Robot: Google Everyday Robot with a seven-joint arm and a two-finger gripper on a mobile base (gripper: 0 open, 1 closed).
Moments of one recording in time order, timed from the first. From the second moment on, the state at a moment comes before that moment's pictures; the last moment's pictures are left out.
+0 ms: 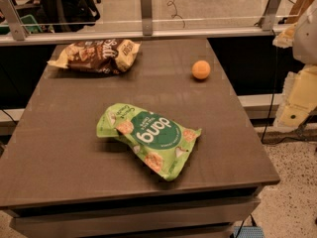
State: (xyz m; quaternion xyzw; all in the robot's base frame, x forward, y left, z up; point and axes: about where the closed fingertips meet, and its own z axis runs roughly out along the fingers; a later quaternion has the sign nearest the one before) arm 0.438 -0.217 0.977 -0.60 0.78 -0.03 0.16
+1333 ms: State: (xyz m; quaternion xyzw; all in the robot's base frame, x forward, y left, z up) arm 0.552 -0.192 0.937 -0.63 0.73 0.00 0.27
